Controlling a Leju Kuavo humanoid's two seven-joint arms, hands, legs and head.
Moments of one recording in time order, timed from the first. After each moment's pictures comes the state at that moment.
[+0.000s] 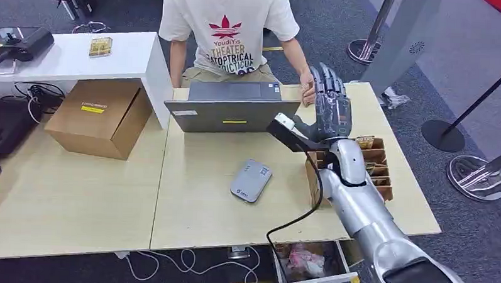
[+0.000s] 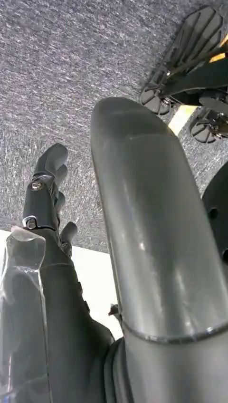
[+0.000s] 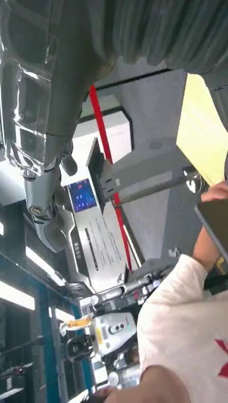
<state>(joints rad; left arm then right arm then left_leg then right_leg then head) -0.06 -0.24 1.48 -0.17 -1.00 0.30 -0.06 -0.67 -0.11 0.41 -0.78 1.01 -0.49 -0.05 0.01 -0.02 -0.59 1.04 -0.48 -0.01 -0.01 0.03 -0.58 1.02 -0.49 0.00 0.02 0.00</state>
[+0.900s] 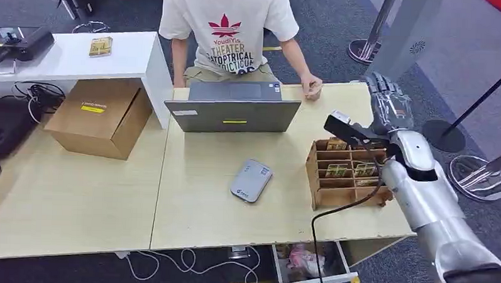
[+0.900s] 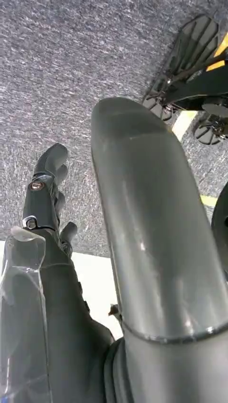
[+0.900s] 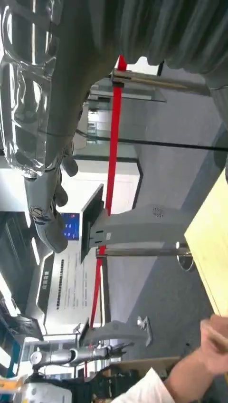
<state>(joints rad) -0.06 -0.19 1.47 -0.17 -1.06 0.23 -0.07 -0.67 -0.44 0.36 -0.88 0.95 -0.13 -0.02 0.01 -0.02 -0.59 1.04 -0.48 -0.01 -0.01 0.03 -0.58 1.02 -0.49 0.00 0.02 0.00</state>
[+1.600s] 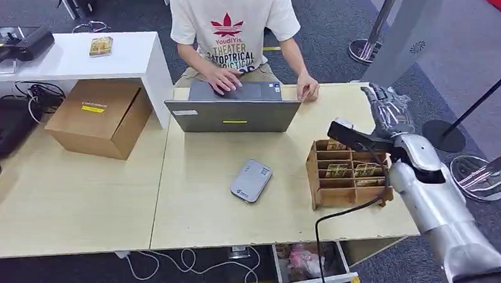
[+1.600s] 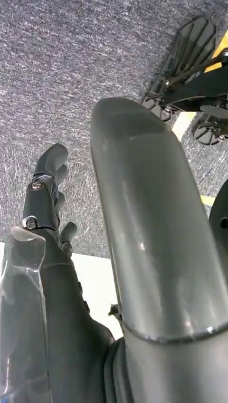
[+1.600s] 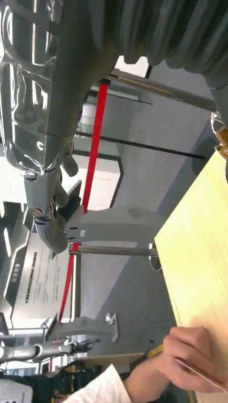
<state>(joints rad) -0.06 -0.19 1.47 -0.17 -1.07 0.23 -0.06 -0.67 -0.47 0.39 -0.89 0.88 -0.01 -0.03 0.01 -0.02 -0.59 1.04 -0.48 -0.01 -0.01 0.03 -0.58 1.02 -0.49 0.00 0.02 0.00</state>
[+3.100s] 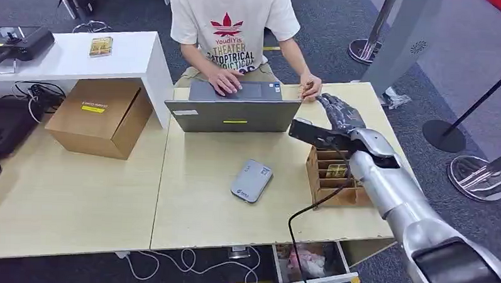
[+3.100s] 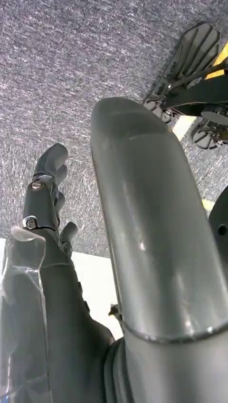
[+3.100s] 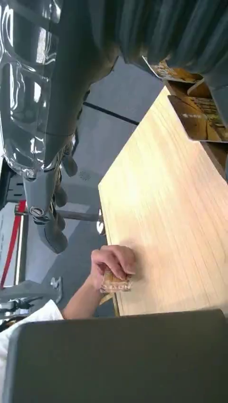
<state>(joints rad) -0.07 -0.19 1.47 -0.18 -1.03 0.25 -0.04 -0.82 -0.28 0.51 -0.64 0.79 0.09 -0.05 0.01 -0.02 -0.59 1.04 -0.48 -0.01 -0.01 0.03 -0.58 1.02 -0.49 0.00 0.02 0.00</state>
